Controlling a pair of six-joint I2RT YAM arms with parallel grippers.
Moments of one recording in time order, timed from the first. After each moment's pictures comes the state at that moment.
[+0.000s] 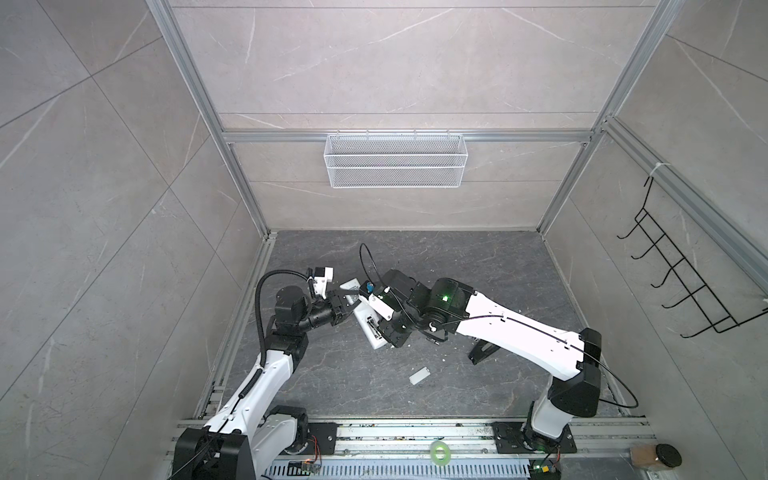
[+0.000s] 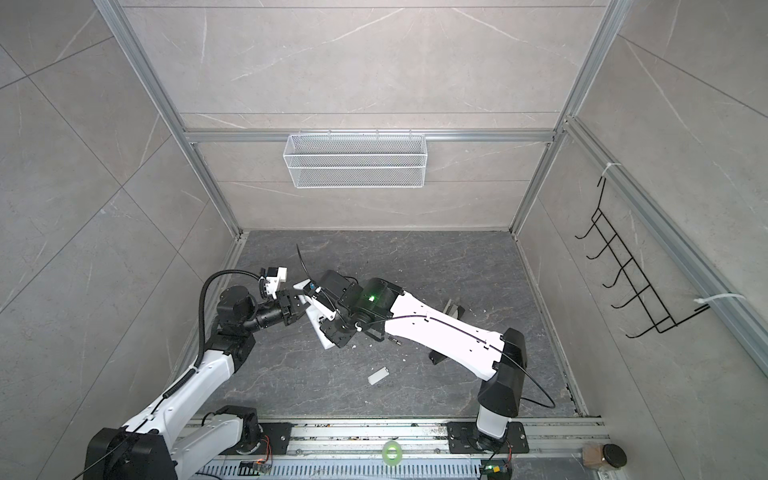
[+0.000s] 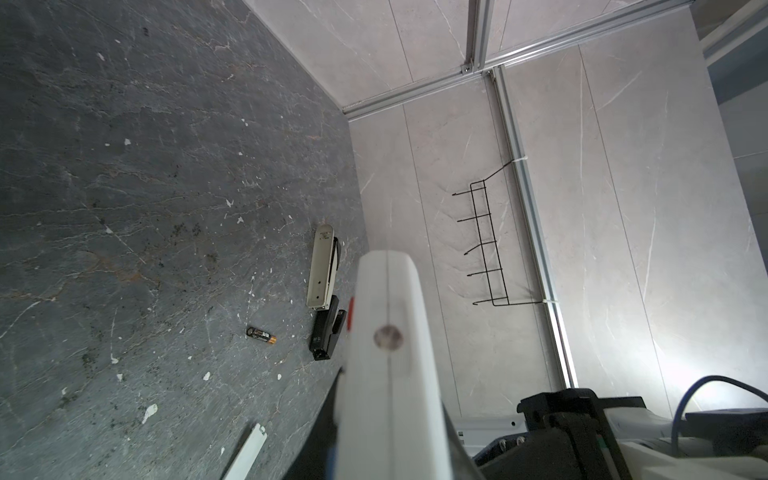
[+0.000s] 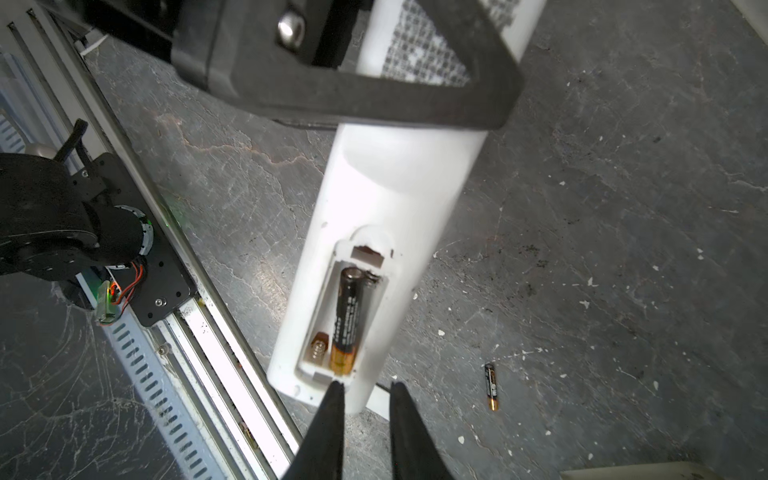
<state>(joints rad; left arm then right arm) -0.16 1.02 0.55 0.26 0.93 -1.05 1.10 1.74 1.81 -1.09 0.05 0.11</state>
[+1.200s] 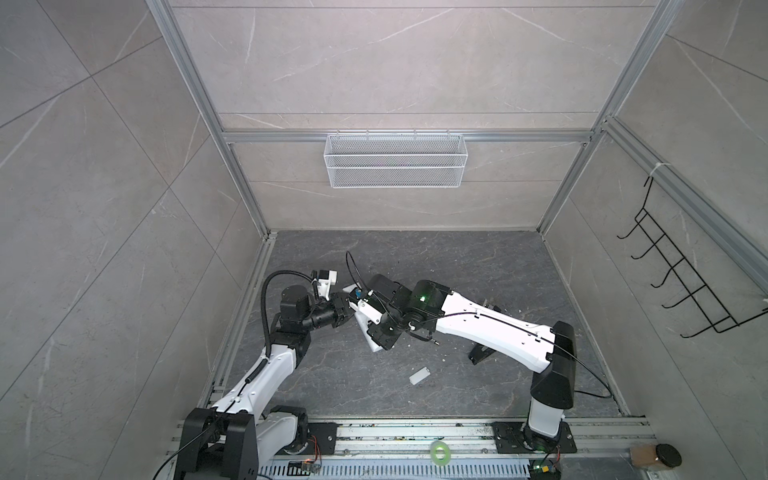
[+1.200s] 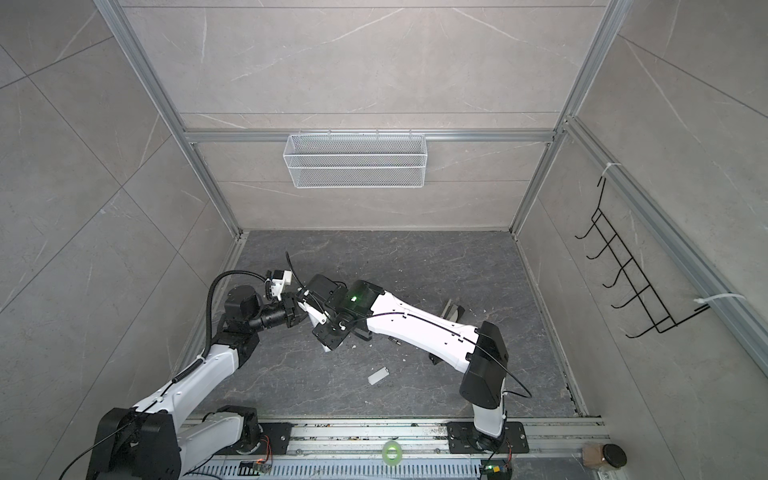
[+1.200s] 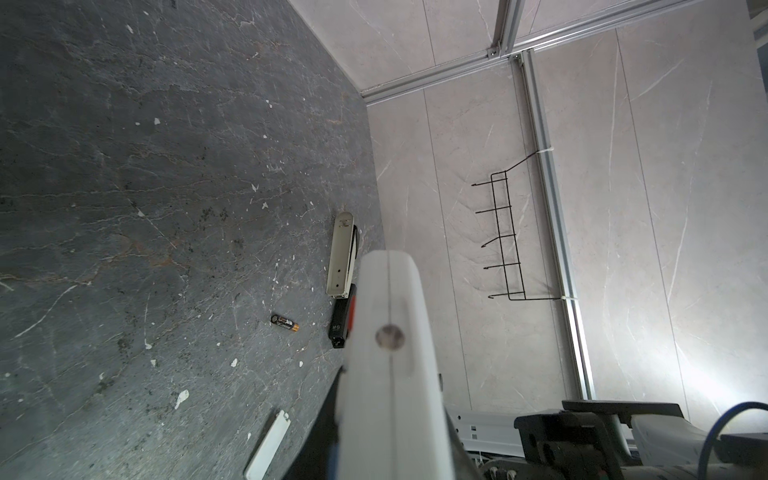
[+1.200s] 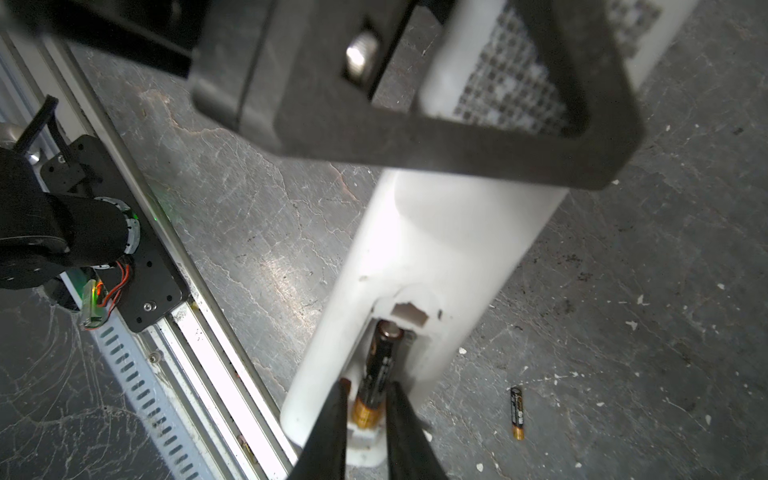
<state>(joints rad) -0.16 1.10 0.51 0.30 0.93 -1.03 1.10 1.86 1.84 -1.07 0.01 0.10</state>
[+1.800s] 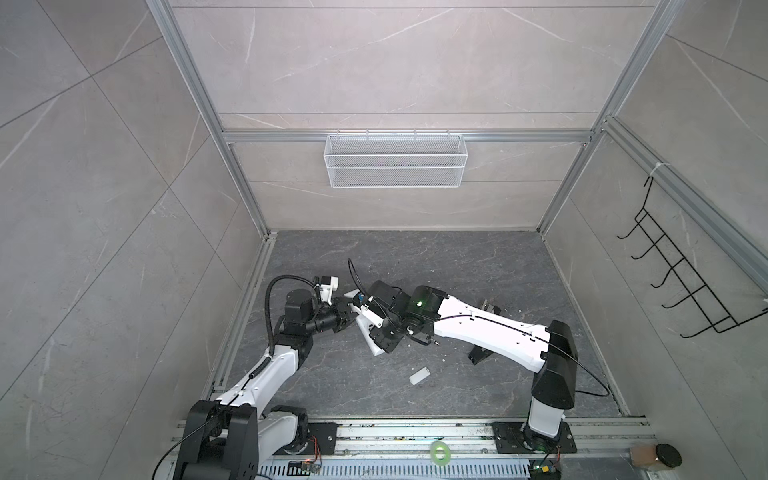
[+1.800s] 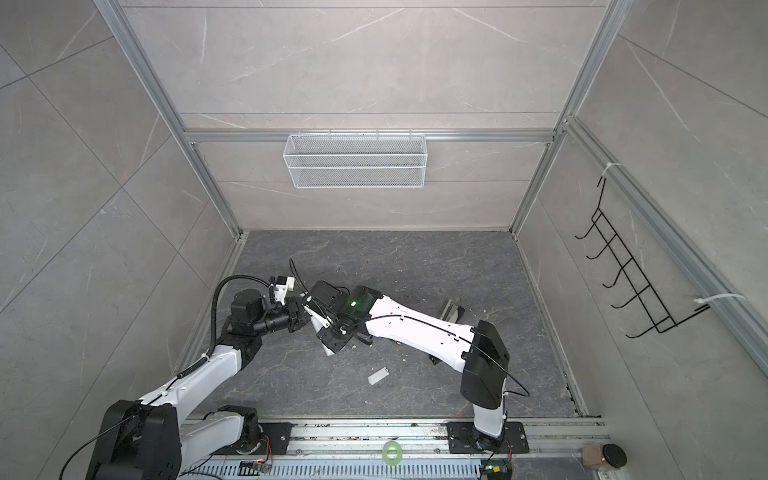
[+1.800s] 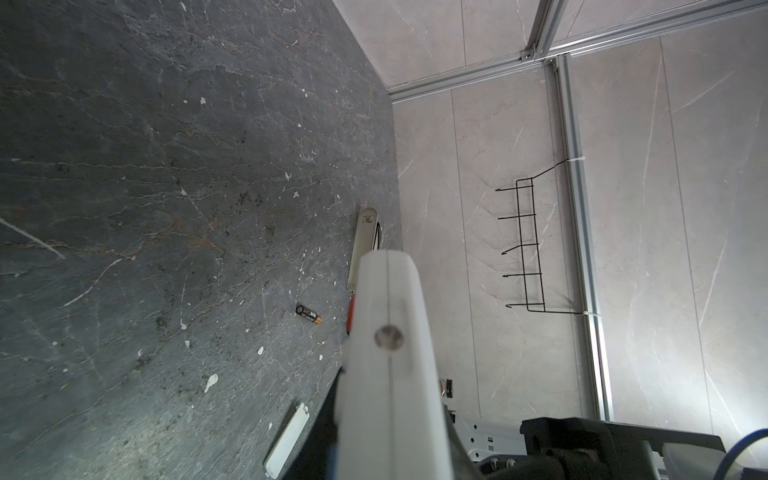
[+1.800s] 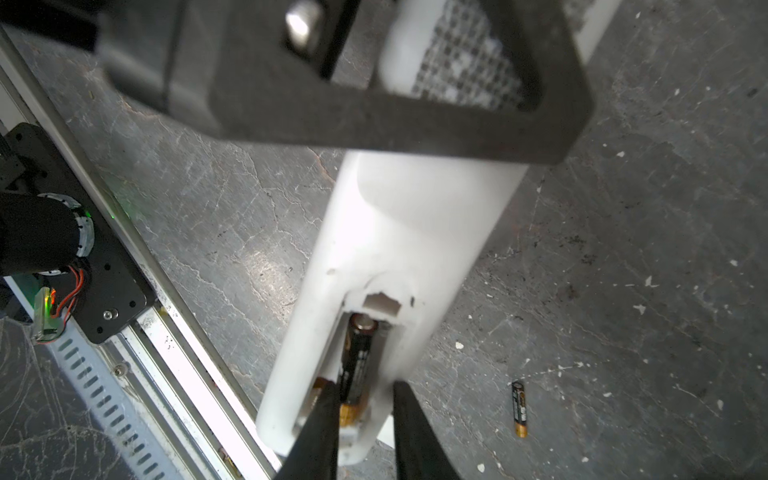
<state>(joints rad) -0.18 1.13 0.49 0.26 0.88 -1.00 1.09 1.85 1.72 -1.00 0.03 0.13</state>
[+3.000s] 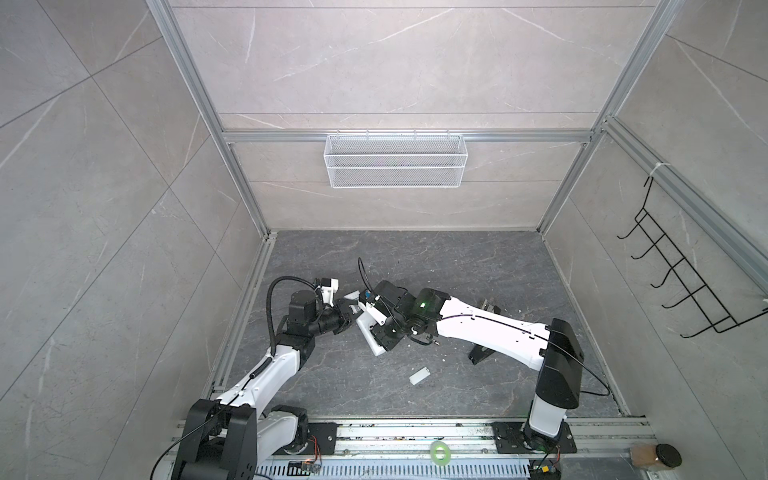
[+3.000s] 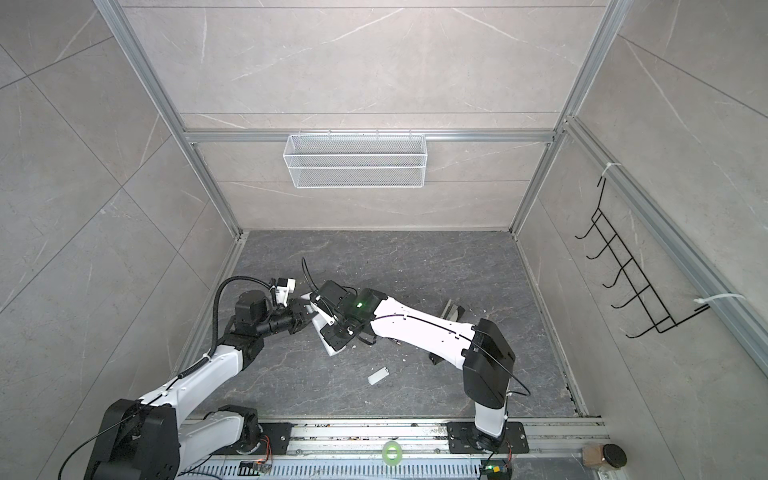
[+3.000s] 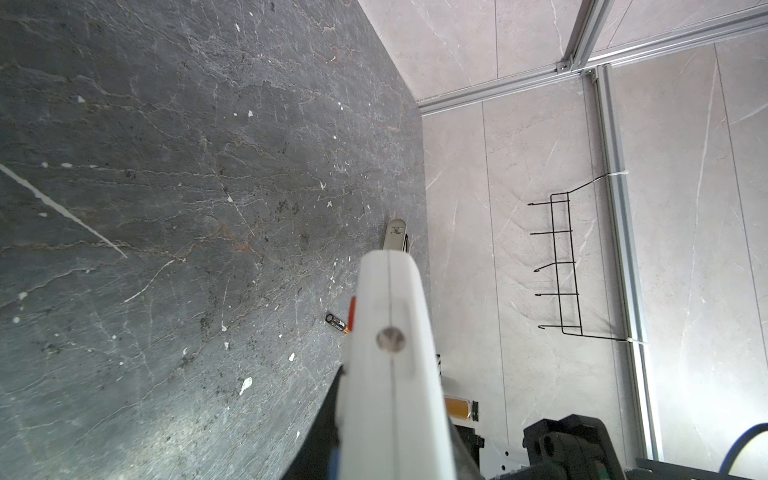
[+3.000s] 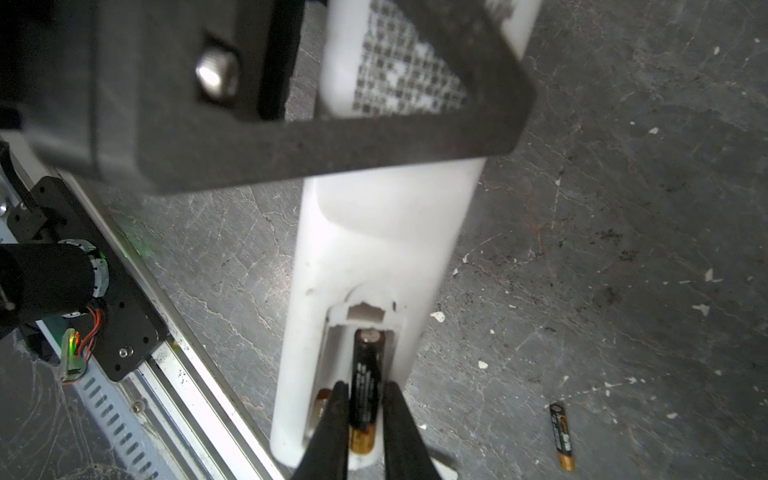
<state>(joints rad) -0.21 1.13 0.49 0.22 0.78 -0.97 1.05 1.83 1.61 -0.87 -0.01 0.21</state>
